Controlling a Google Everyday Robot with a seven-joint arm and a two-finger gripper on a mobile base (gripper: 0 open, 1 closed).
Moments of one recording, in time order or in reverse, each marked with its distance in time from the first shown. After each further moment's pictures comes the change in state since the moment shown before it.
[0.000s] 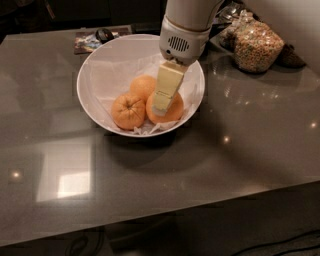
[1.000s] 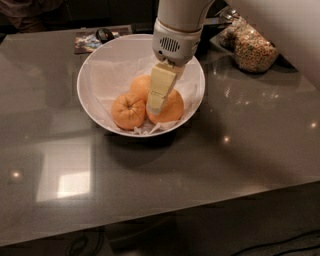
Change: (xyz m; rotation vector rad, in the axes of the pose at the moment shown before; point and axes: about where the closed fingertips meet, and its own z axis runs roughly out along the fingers) arm -0.010 -0.002 0.011 -0.027 0.033 0.039
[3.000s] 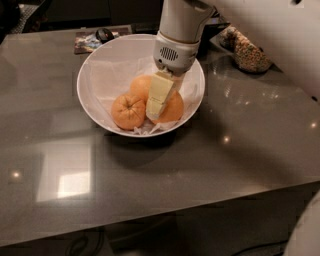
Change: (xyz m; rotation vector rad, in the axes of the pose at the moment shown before) arm 0.001 -0.004 0.030 -0.106 0.011 0.066
